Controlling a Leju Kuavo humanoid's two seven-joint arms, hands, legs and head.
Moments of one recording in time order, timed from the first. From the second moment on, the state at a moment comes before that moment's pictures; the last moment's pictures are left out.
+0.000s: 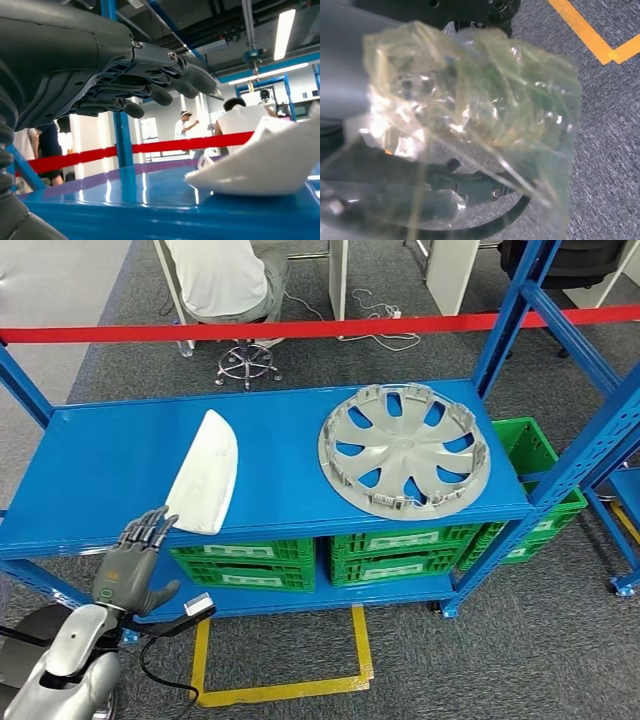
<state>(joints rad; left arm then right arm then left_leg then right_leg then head) -0.01 0.22 -0.24 -1.45 -1.22 0.39 0.05 -0.06 0.01 0.65 -0.01 -1.02 -0.13 -0.41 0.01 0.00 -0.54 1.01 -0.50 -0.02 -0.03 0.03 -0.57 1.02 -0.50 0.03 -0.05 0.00</state>
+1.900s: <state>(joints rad) -0.25 0.20 -0.34 -1.07 -1.25 0.46 0.08 -0.03 -0.03 0.83 0.00 -1.13 -0.14 -0.41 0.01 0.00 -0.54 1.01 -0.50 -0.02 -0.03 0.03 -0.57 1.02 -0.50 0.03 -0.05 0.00</state>
